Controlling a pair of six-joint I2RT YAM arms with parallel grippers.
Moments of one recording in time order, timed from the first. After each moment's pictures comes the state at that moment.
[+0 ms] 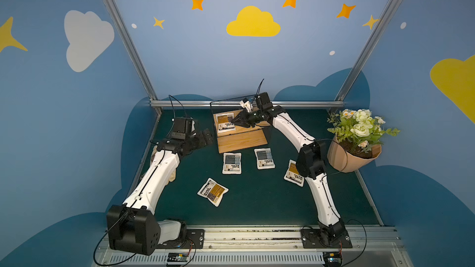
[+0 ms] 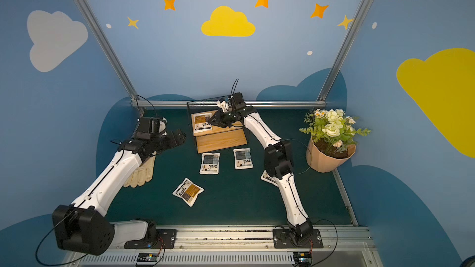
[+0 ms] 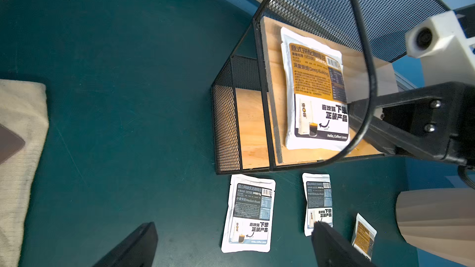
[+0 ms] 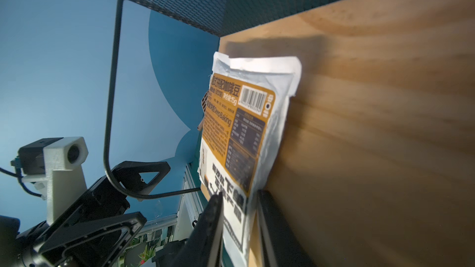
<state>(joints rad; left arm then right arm) -0.13 1.30 1.13 -0.62 0.15 -0.50 0.55 2.41 2.34 -0.64 -0.81 0.62</state>
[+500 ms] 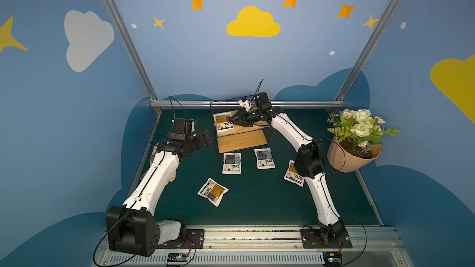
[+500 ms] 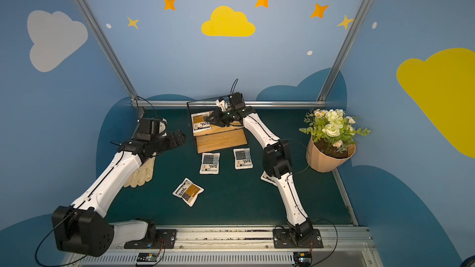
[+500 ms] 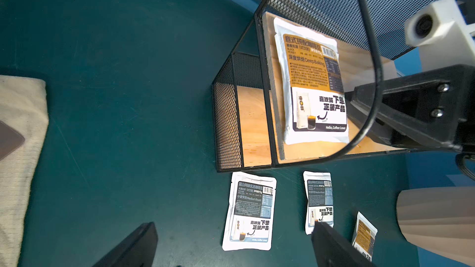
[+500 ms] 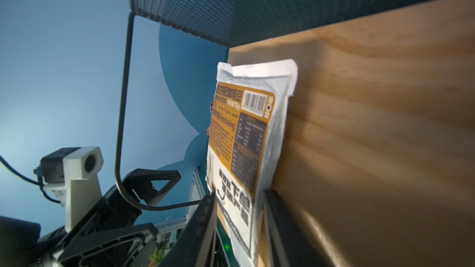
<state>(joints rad) -0.13 1.29 1.12 -0.61 0.16 -0.50 0.55 2.44 2.36 -0.58 -0.84 0.69</state>
